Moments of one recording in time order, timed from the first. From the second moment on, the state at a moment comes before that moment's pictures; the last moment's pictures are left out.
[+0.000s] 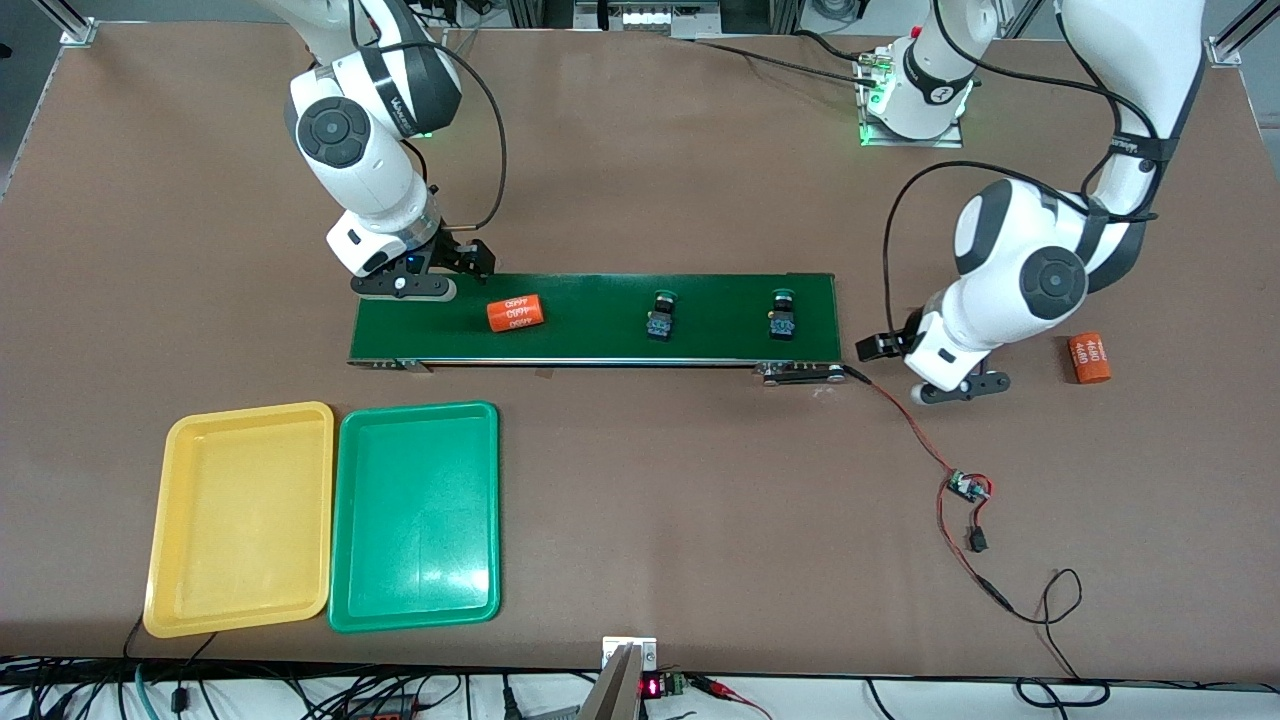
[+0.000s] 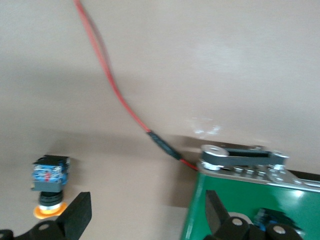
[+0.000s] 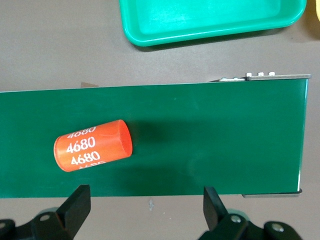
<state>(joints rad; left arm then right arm) 0.15 0.32 -0.34 -2.04 -0.04 2.21 -0.40 0.40 0.06 0.08 -2.24 0.03 2.30 0.50</state>
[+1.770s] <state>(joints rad) 0.30 0.42 -0.34 -2.20 0.18 2.29 -0.24 0.50 0.29 0.08 -2.03 0.03 2.31 0.62</state>
